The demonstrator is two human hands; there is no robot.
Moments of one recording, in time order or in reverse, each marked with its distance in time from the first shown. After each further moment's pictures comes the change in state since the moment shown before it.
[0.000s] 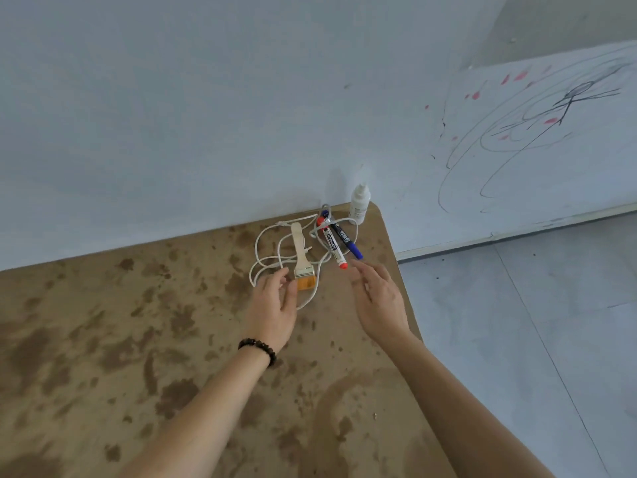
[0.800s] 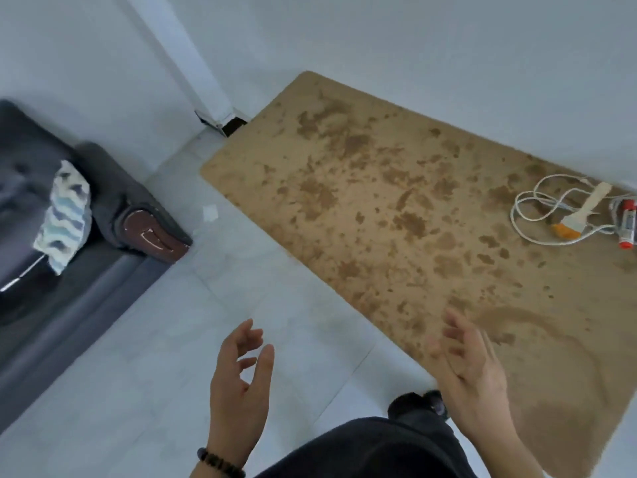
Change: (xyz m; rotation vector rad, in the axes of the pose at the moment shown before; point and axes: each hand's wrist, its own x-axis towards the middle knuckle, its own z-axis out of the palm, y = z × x) left_hand -0.553 -0.019 -0.105 -0.268 0.935 -0.727; right_hand -0.336 -0.025 -0.006 0.118 -0.593 -0.459
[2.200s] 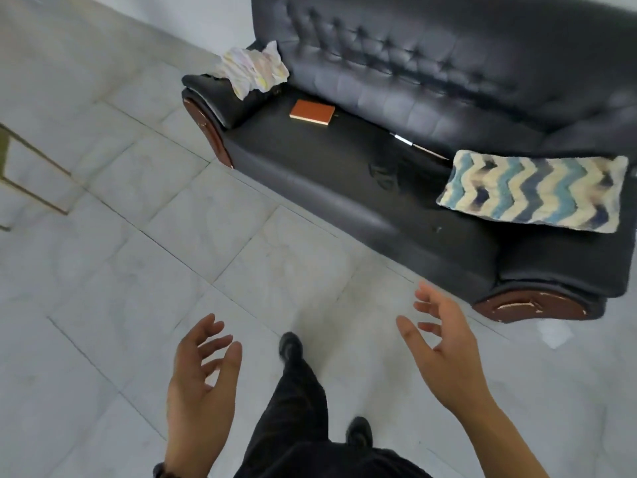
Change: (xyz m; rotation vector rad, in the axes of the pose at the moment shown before) left_hand 0.154 -0.550 -0.725 -0.369 1.274 -0.800; right_hand -0.232 -0.533 1.027 -0.305 -1.284 -0.777
